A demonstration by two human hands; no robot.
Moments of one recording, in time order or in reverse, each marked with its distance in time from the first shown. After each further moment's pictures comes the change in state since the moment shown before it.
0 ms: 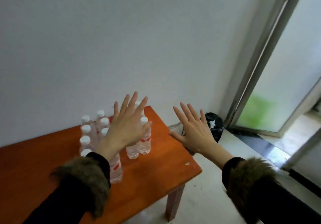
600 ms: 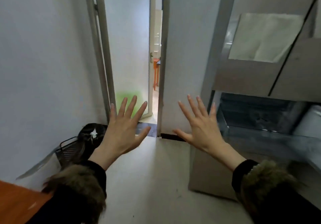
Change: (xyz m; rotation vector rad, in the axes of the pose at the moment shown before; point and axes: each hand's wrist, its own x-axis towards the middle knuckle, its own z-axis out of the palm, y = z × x) left_hand -0.060 0.487 0.015 -0.283 0.029 0.860; right_hand -0.423 0.271 -0.193 -0.427 0.142 0.794
